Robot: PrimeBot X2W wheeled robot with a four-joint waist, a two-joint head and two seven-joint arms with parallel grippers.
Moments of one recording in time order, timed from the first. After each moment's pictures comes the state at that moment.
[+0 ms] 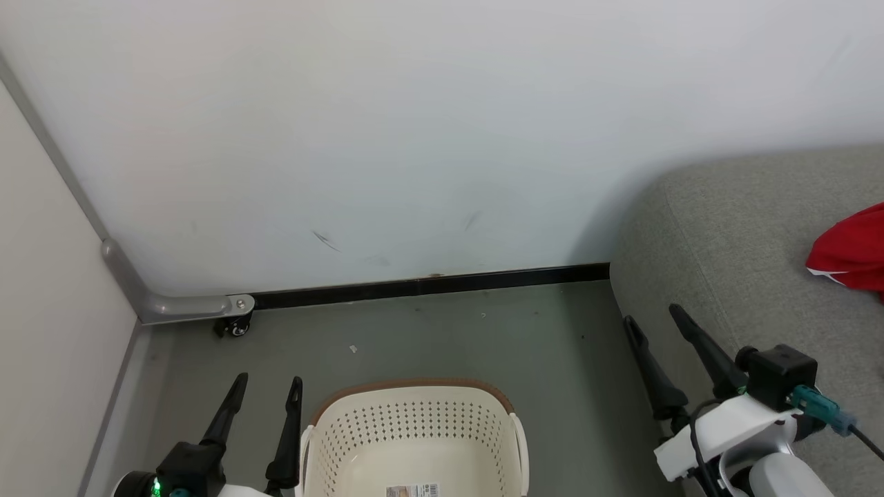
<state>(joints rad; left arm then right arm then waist) 0.01 0.04 -0.14 0.14 -0.24 0.02 -0.26 -0.13 -0.13 0.18 0.19 0.25 0.13 -0.26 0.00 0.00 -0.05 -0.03</state>
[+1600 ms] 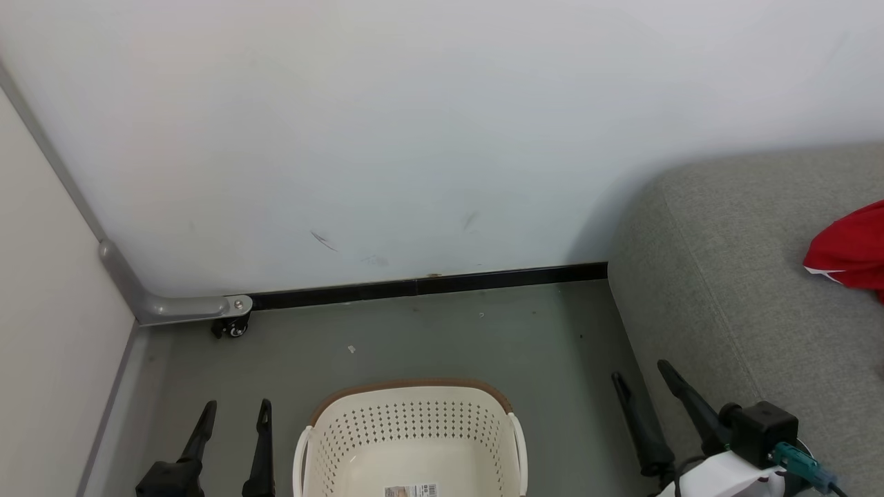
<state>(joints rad) 0.04 0.04 -0.09 0.20 -0.25 0.06 -0.26 0.02 -0.06 0.14 0.14 0.17 0.13 -0.26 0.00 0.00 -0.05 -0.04</state>
